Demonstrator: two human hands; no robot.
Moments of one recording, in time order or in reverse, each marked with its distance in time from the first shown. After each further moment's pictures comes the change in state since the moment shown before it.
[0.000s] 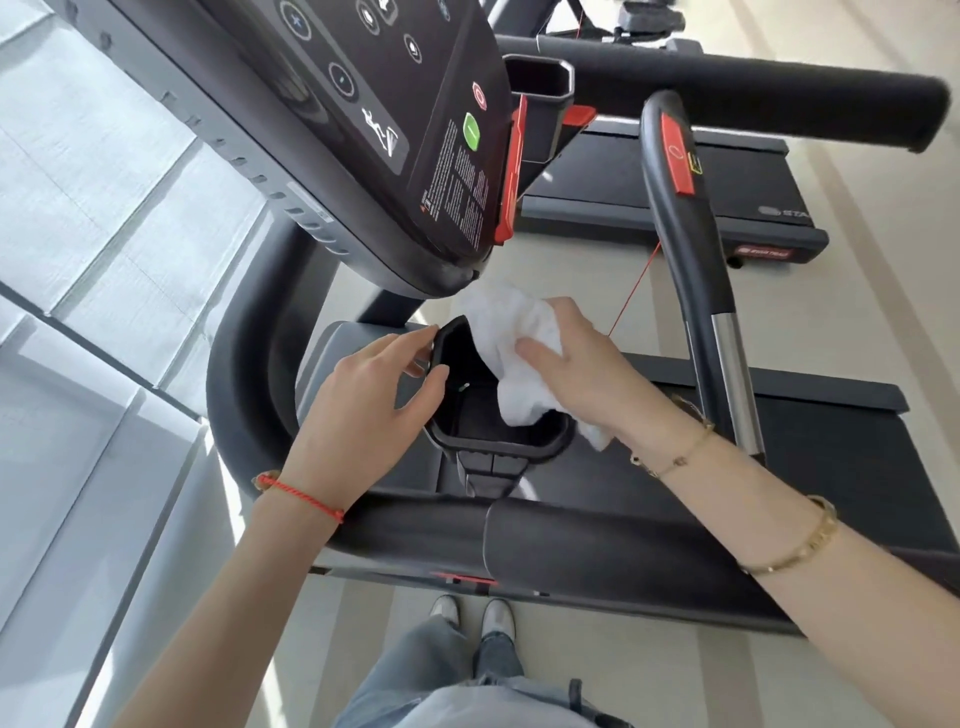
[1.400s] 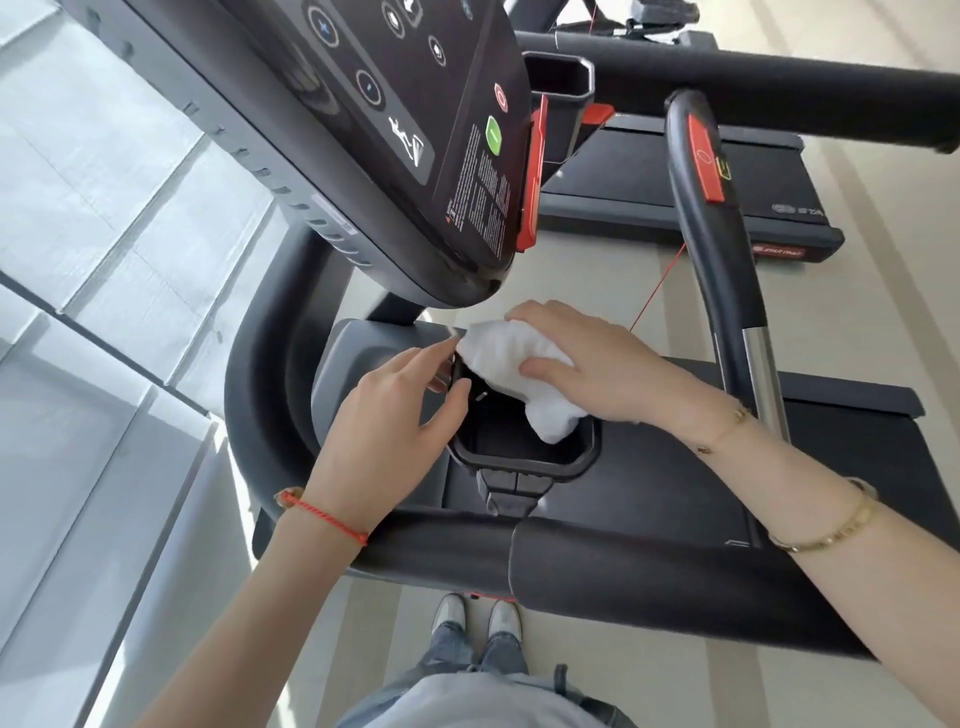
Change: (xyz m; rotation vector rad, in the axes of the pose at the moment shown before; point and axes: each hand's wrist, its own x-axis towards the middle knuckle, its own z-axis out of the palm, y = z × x) left_hand 0.001 -0.005 0.003 0.022 0.003 0.018; right_hand 0.028 0.002 -0.009 -0.369 -0.153 -0.373
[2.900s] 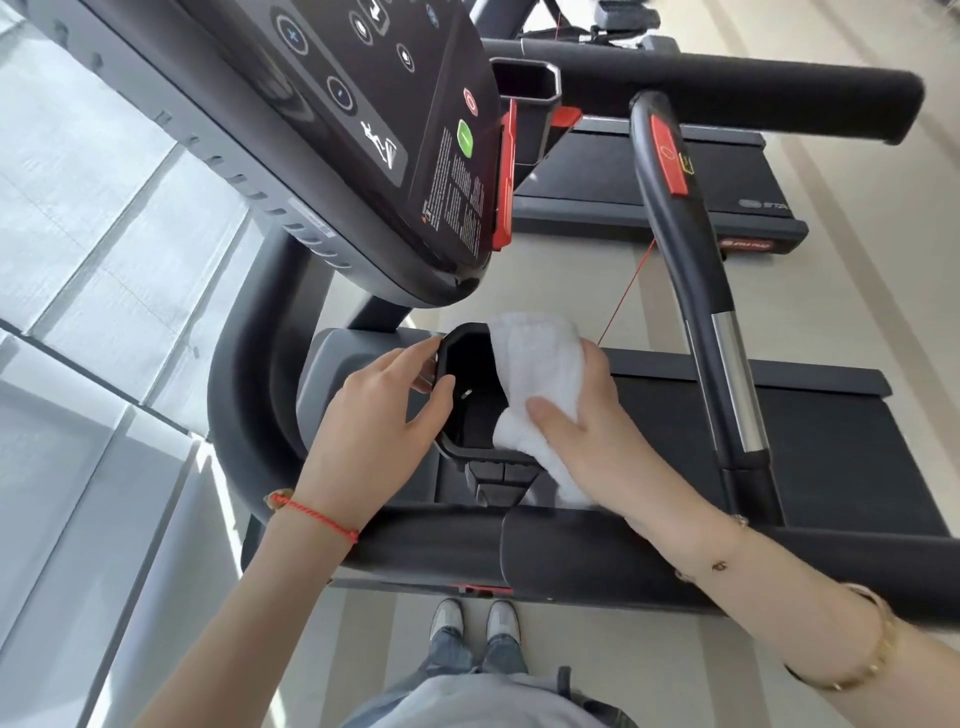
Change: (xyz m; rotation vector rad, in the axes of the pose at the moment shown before) left_hand -0.001 0.002 -0.001 -0.039 -0.035 -0.003; right_hand -0.067 -0.032 0.044 0.651 0.290 0.425
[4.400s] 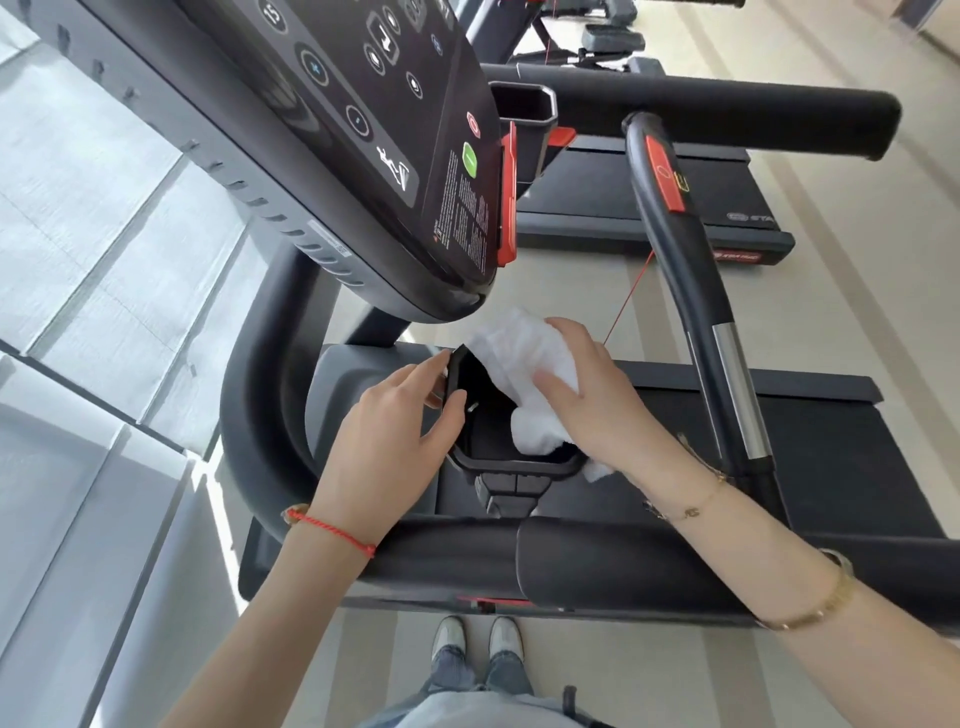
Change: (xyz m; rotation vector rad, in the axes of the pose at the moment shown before) left_hand 0.000 0.002 -0.002 0.009 -0.018 0.024; right_hand 0.033 -0.012 -0.005 -0.208 0.041 -0.090
